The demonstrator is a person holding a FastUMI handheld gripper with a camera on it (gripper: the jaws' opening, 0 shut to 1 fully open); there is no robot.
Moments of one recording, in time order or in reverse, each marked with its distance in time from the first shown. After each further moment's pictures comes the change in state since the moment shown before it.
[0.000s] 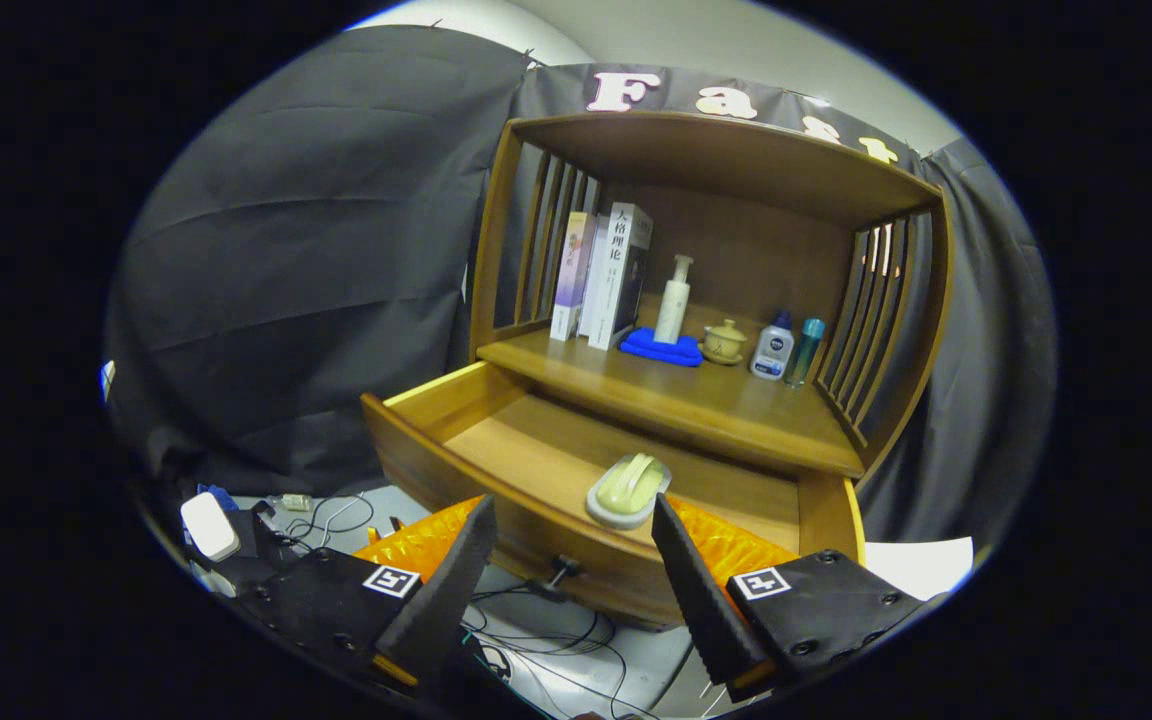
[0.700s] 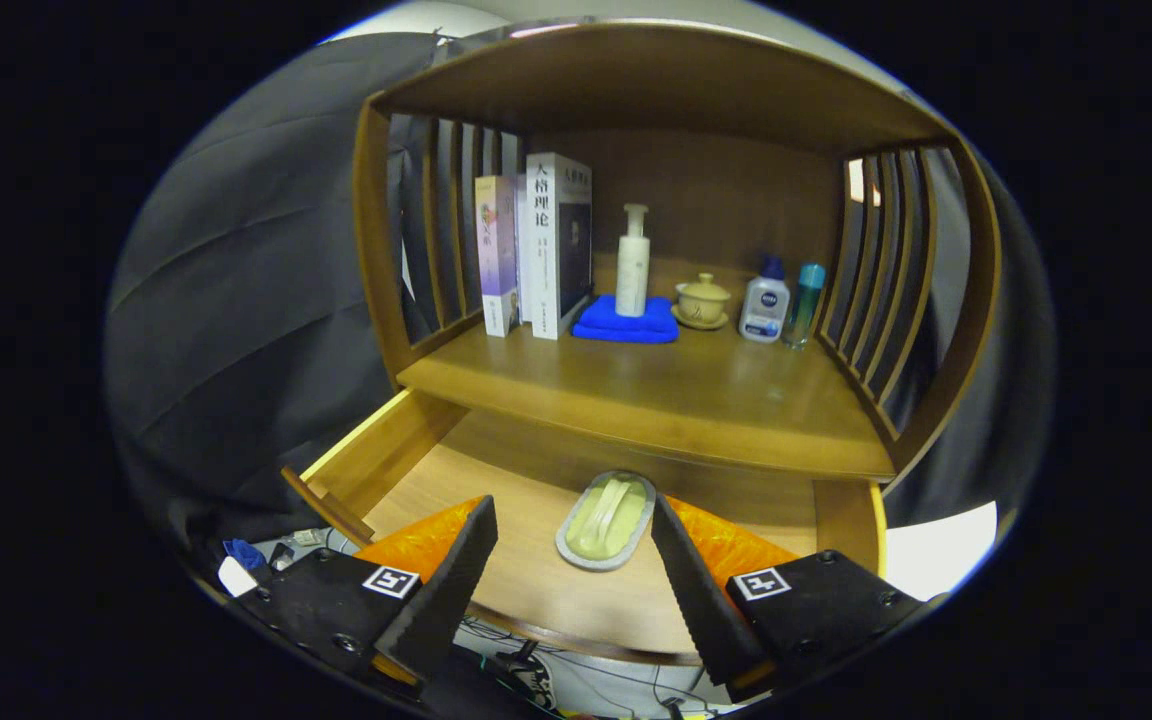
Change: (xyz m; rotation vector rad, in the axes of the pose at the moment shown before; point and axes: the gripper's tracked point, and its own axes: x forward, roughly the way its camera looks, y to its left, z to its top) arm 0.105 -0.038 0.011 0.210 0.227 -0.013
